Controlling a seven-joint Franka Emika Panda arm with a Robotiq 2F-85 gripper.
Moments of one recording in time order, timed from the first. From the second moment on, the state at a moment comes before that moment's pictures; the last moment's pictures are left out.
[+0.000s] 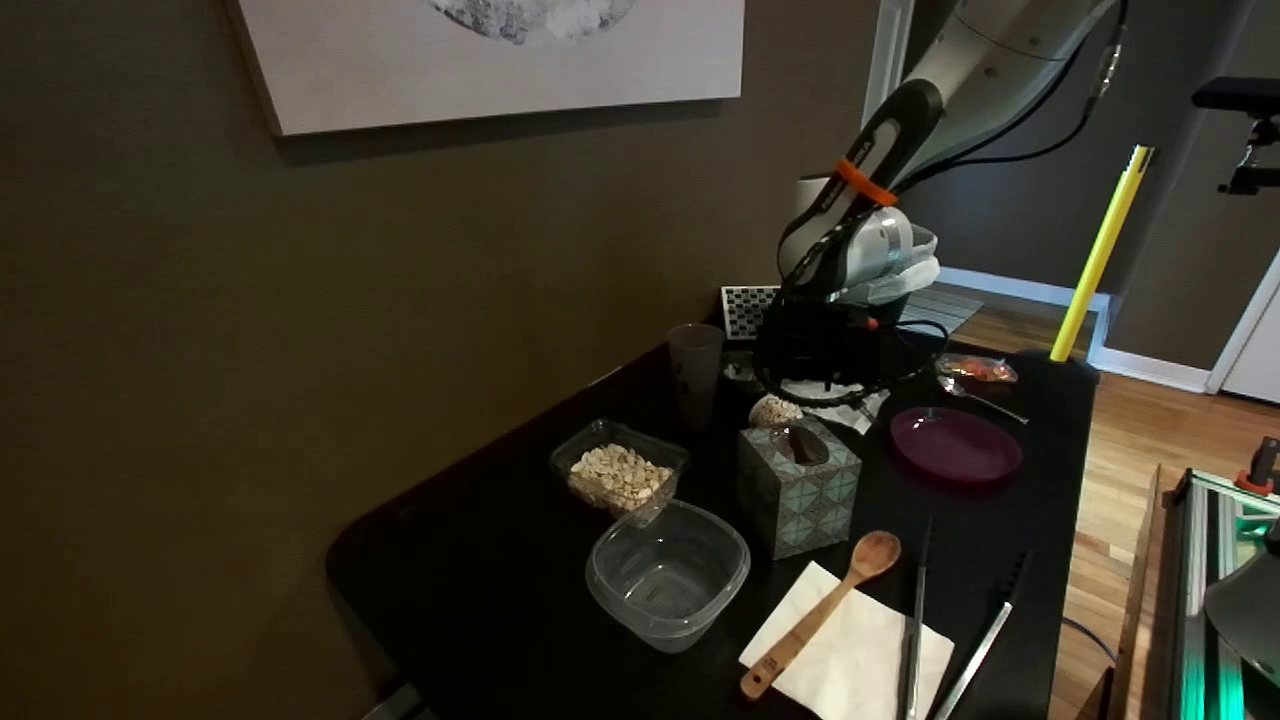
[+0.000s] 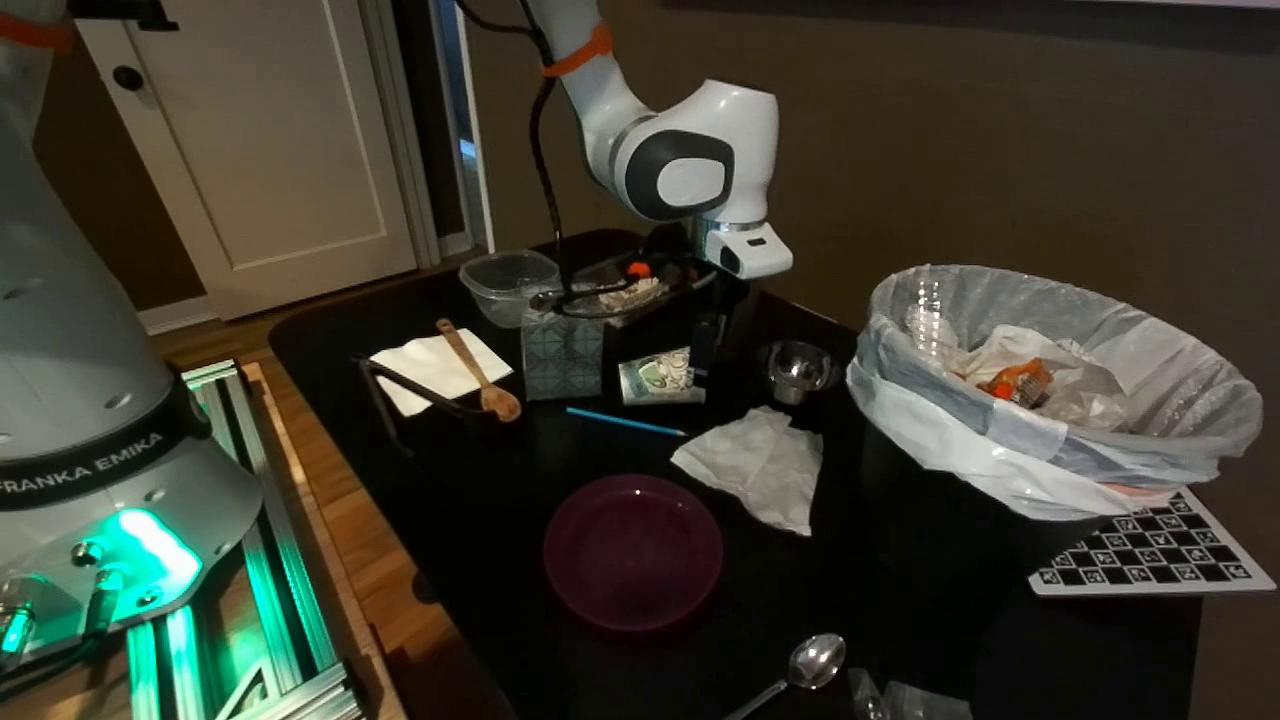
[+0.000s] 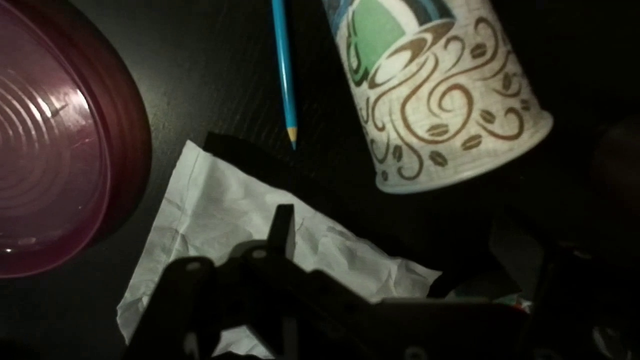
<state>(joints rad) 0.03 0.54 -0.20 -2.11 0.16 2.65 0.72</state>
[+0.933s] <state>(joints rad) -0.05 0.63 -0.16 -1.97 0.21 2.44 0.70</state>
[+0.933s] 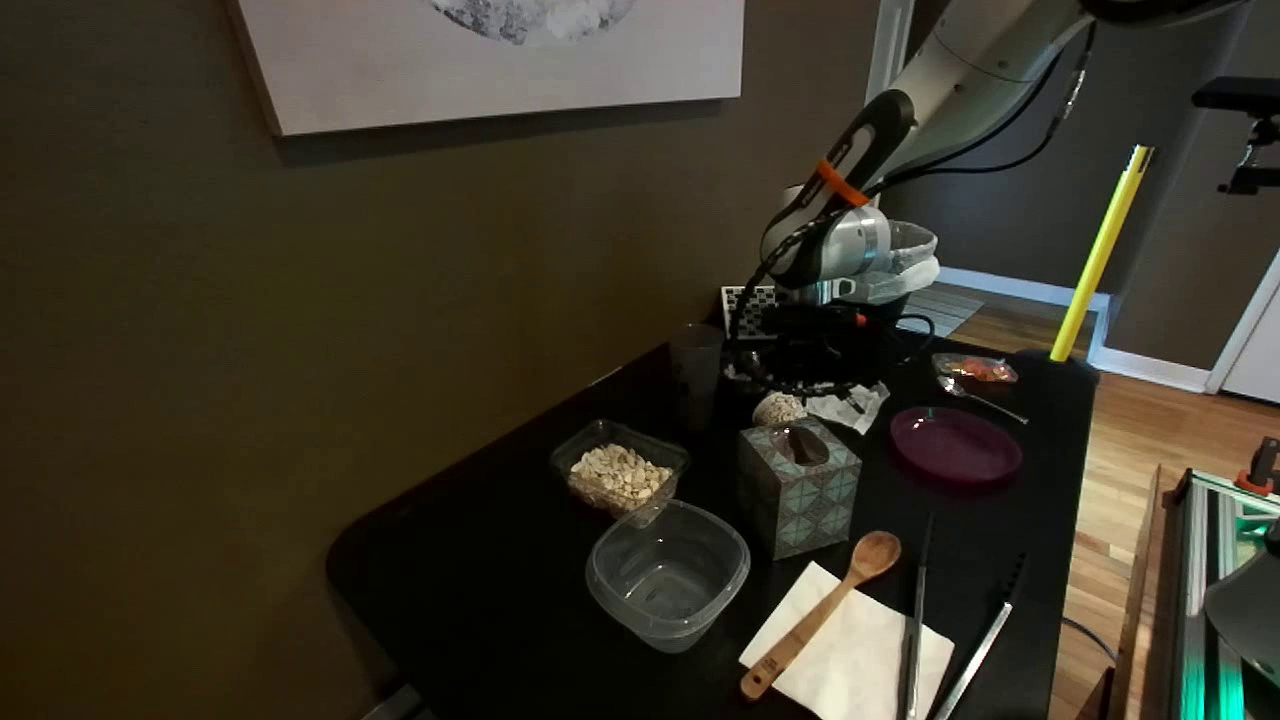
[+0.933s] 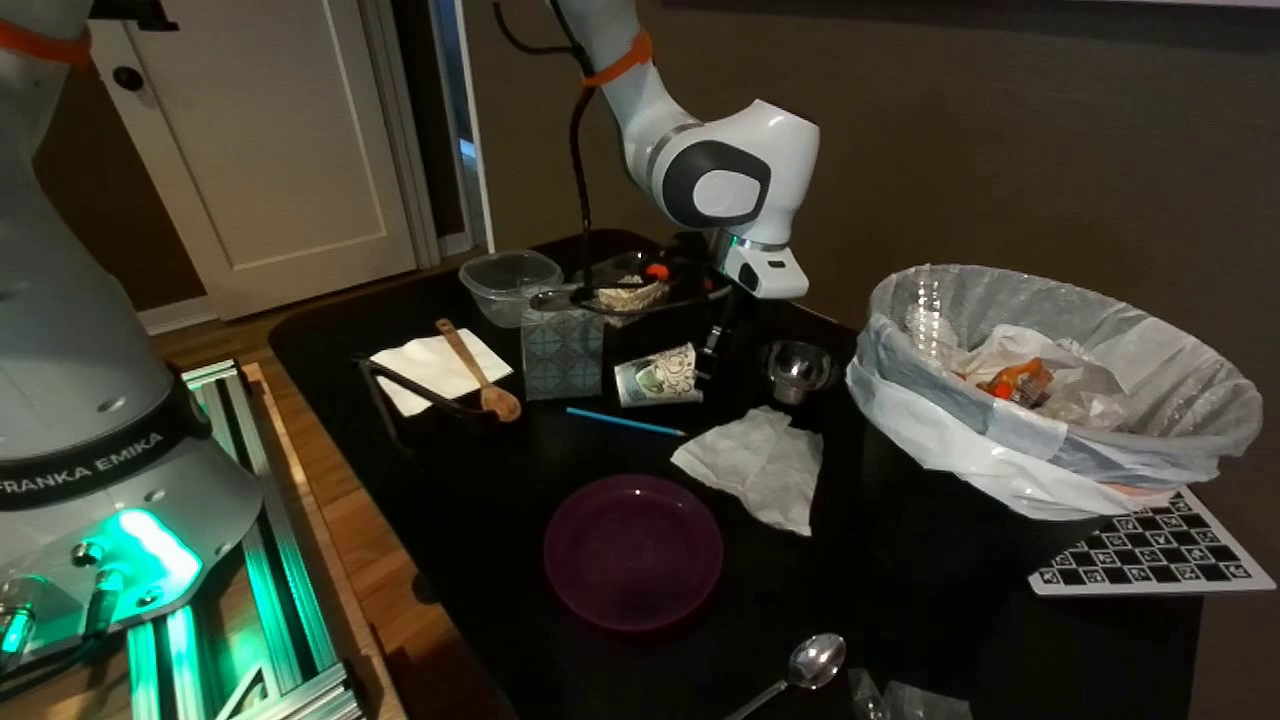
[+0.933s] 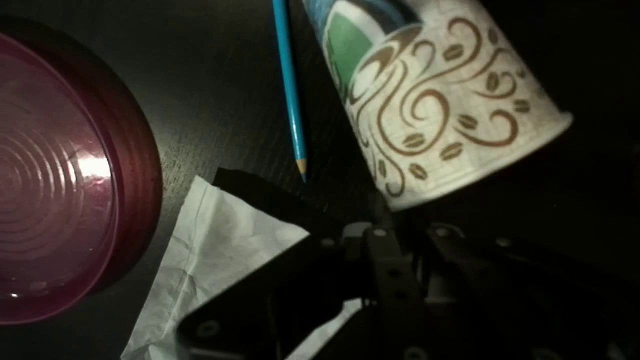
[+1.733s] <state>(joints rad) 0.03 0.46 -0.20 -2.14 0.08 2.67 0.66</state>
